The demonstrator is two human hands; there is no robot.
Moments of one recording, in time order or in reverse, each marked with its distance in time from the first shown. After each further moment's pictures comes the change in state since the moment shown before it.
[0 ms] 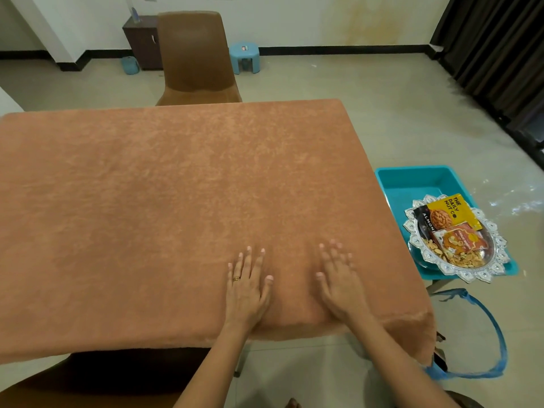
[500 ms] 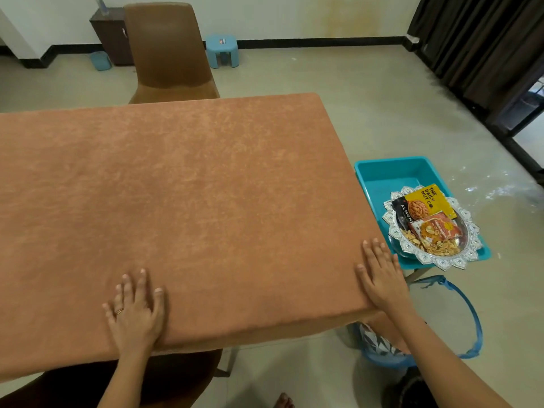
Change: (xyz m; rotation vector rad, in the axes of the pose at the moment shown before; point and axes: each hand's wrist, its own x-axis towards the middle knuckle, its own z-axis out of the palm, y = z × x) left_hand -0.027 -0.141 -0.035 0.128 0.044 -0.498; right_hand -0.015 0.130 -0.022 -0.121 -0.062 0.249
